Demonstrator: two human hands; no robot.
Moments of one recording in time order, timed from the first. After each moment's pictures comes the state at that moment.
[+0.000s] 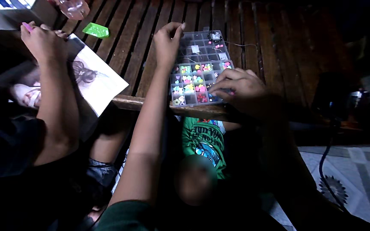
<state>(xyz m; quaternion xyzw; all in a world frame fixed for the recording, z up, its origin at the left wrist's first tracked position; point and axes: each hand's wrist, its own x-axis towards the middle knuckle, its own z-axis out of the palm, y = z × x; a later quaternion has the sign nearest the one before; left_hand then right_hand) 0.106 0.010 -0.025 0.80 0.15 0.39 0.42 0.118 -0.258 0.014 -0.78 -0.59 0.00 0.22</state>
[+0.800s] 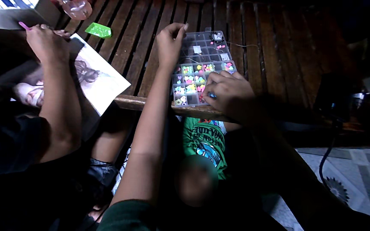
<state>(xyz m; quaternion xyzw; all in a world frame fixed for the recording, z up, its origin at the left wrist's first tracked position) 0.106 0.010 -0.026 0.81 0.14 0.39 0.42 0.094 -0.227 0.012 -0.82 -0.57 -0.01 0.05</state>
